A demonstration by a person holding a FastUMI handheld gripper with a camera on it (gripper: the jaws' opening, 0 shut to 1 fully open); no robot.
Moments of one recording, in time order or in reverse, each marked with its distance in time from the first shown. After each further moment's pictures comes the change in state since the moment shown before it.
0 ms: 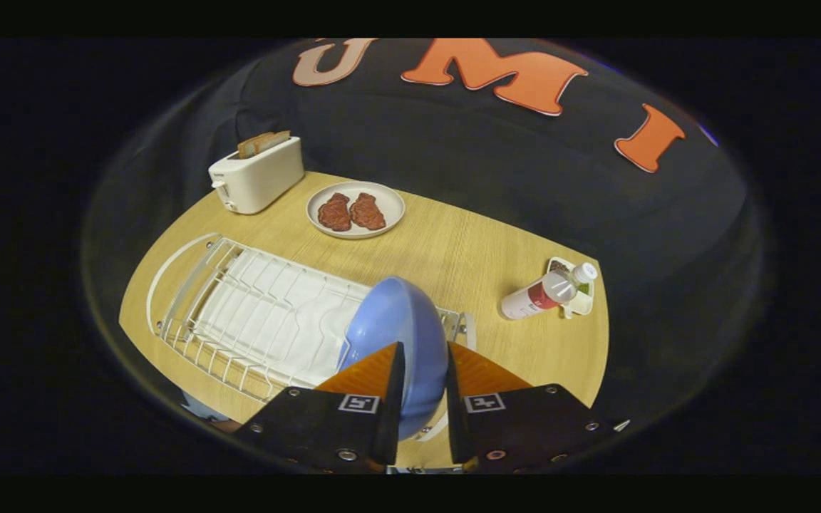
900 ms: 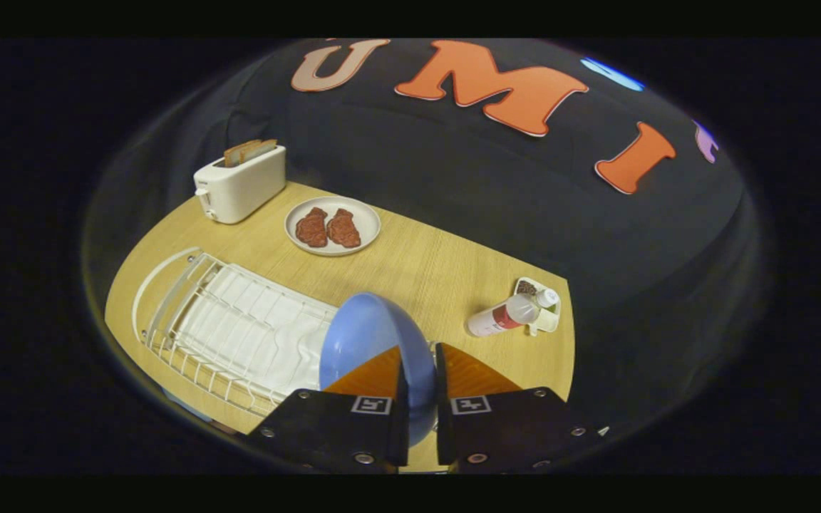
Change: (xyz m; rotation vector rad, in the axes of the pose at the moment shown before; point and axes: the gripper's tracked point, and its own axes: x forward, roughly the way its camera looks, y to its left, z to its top) arm -0.016 -0.020 0.025 0.014 -0.037 -0.060
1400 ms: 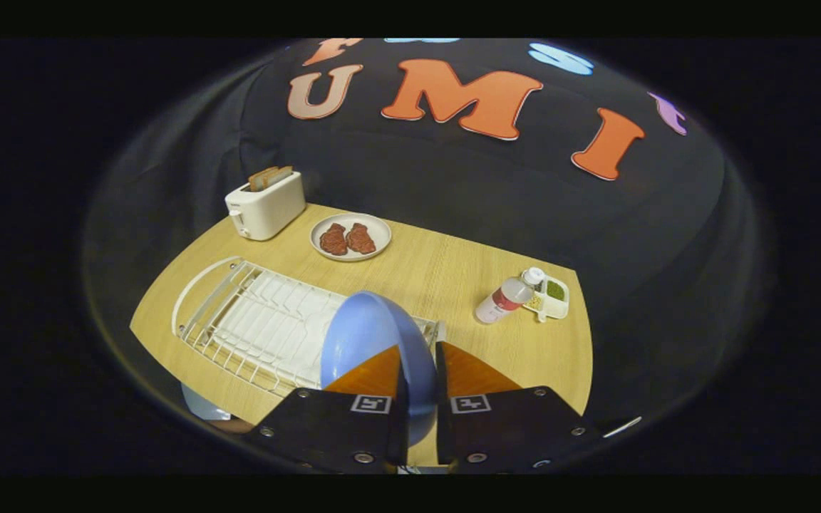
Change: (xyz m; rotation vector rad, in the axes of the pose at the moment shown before) arm -0.057 -0.012 -0.048 0.103 -0.100 0.117
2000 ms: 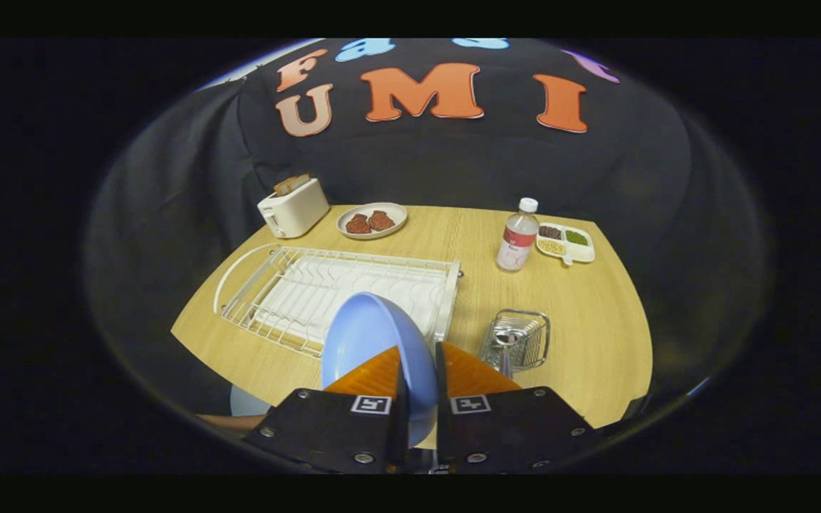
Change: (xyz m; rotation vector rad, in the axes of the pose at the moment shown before) arm -0.031 0.003 -0.119 0.209 -0.017 0.183
